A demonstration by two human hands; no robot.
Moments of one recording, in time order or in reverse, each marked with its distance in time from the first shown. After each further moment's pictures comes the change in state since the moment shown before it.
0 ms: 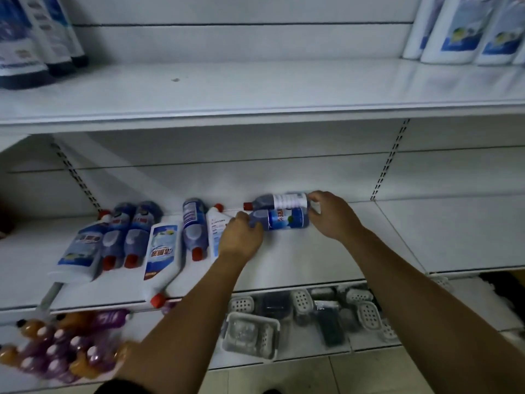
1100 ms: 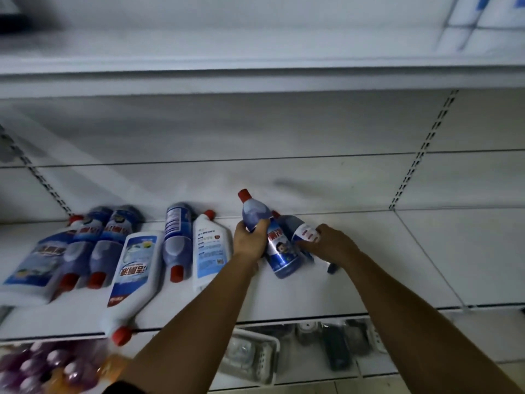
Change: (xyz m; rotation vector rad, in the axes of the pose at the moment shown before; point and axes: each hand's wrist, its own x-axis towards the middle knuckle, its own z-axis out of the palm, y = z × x) left_hand 0.091 -0.006 0.083 -0.906 0.002 -0.363; right_hand 0.065 0.073 0.096 0.114 -0.305 0.383
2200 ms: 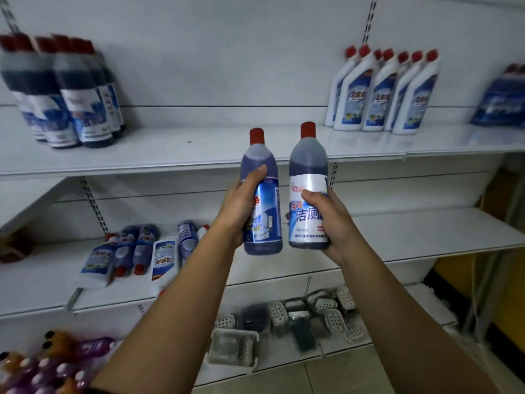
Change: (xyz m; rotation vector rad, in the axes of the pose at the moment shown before) left_hand -0.342 0.165 -0.072 -0.055 -0.481 0.308; right_hand -0.394 -0.086 -0.143 1.289 0.099 -0.411
